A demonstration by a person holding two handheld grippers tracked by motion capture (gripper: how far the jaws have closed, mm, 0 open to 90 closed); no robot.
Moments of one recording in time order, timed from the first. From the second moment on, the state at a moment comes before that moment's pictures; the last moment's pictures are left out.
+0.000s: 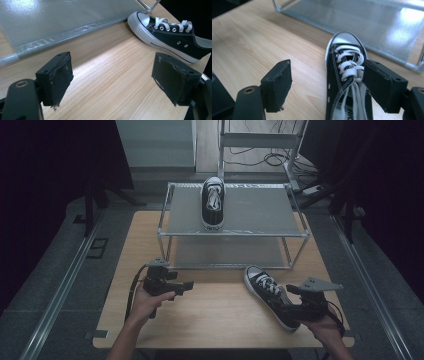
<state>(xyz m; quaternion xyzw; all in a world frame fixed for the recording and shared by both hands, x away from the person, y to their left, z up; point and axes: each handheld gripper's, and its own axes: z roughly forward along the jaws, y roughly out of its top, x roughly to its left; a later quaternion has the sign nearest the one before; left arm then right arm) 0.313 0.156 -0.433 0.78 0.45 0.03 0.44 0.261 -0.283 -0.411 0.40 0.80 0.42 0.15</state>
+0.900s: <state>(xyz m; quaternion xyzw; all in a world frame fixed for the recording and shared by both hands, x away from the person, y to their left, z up) 0.306 0.154 -0.453 0.78 0.45 0.01 0.43 0.339 -0.264 -0.447 0.46 0.85 0.26 0.07</state>
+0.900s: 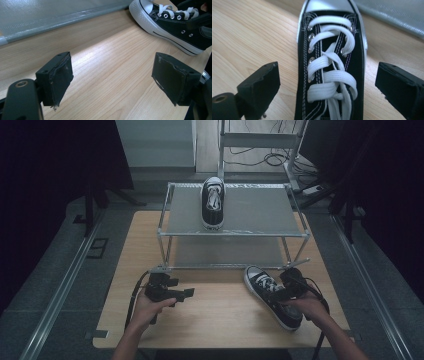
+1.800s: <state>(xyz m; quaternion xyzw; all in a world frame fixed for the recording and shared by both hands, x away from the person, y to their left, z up) 0.305 0.159 -0.455 0.77 0.46 0.01 0.44 0.350 -0.254 -0.471 0.46 0.87 0.16 0.04</state>
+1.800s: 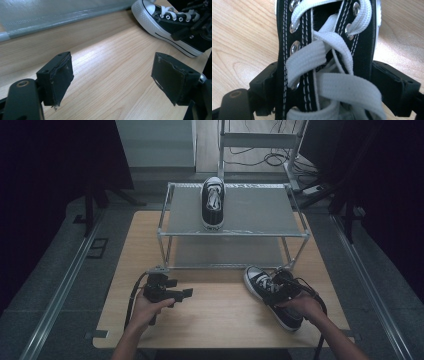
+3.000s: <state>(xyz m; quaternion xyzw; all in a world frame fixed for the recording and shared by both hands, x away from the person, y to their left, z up) 0.306 0.166 -0.459 0.76 0.47 0.00 0.44 0.331 -0.215 -0.364 0.38 0.88 0.27 0.03</state>
